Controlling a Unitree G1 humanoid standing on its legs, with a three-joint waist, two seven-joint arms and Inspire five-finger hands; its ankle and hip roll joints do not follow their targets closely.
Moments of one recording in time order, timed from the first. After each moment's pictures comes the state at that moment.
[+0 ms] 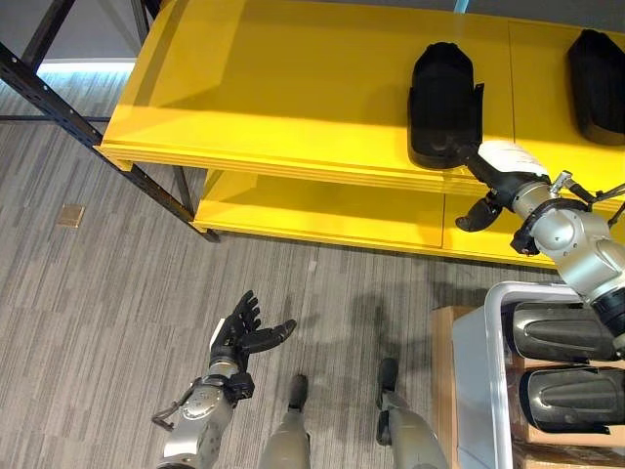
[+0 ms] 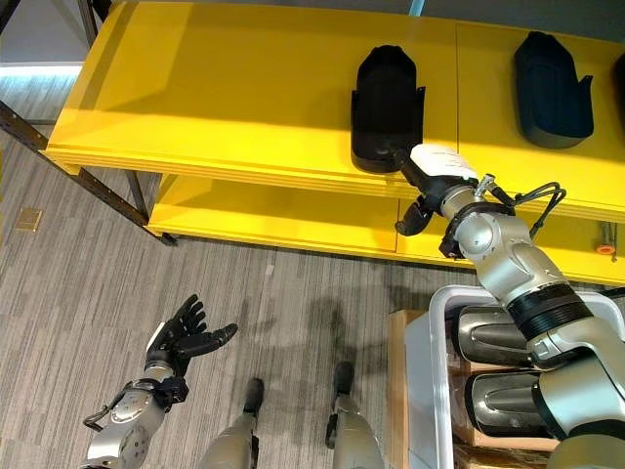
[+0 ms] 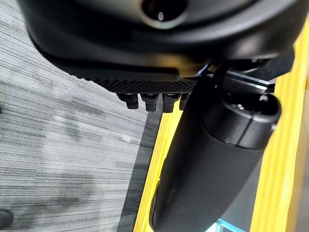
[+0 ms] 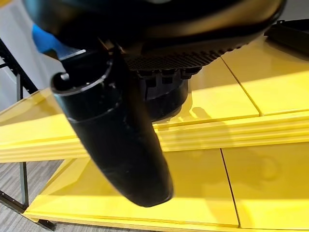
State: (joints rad) left arm 0.06 0.34 -0.11 0.29 -0.55 -0.05 0.06; right arm -0.86 -0.96 0.57 0.44 -0.24 0.02 0.06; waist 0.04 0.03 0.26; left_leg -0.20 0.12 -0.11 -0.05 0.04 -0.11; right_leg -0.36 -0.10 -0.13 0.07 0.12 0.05
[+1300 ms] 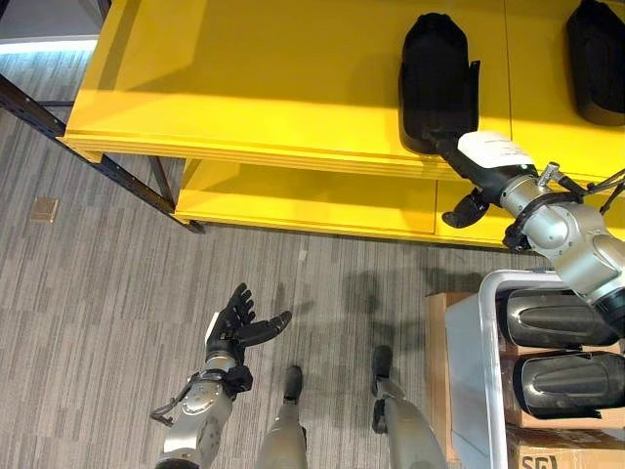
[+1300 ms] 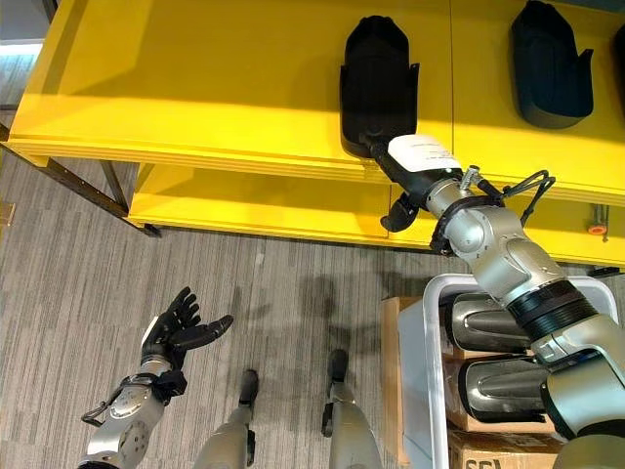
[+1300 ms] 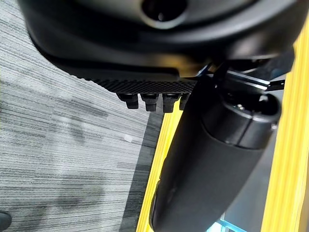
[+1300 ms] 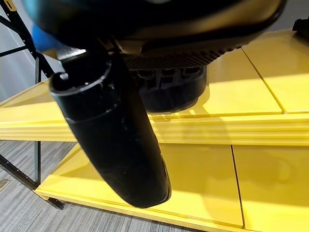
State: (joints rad) left arm 0.05 0.34 -0.11 0.28 -0.55 -0.07 0.10; right arm -0.87 -0.99 0.61 0.31 -0.27 0.00 0.07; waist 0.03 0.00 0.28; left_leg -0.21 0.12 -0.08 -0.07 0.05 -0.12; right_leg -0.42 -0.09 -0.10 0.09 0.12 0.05
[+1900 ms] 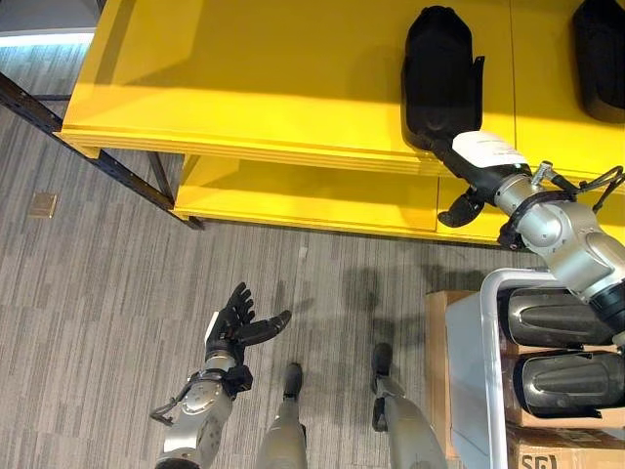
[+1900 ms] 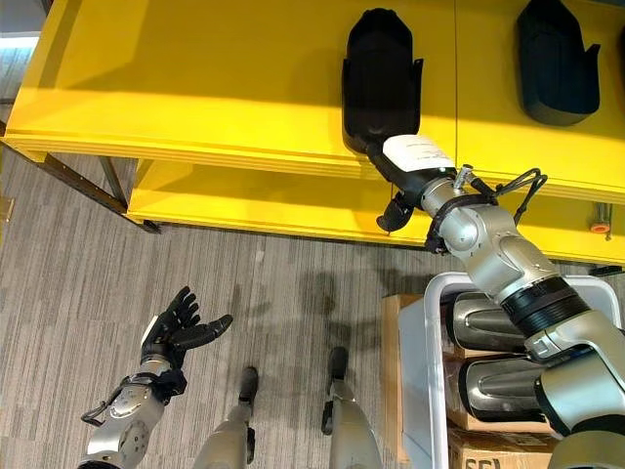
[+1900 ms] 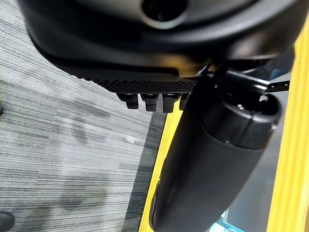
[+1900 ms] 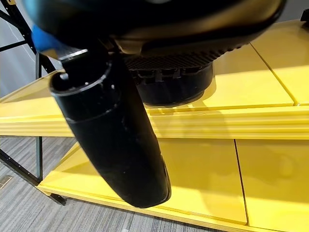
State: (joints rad) left arm 0.04 0.34 -0.10 0.28 -0.55 -0.07 0.10; right arm -0.90 -0.96 0.64 0.34 -0.28 0.01 0.07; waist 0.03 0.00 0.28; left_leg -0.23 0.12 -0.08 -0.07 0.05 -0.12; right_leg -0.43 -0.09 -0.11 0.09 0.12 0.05
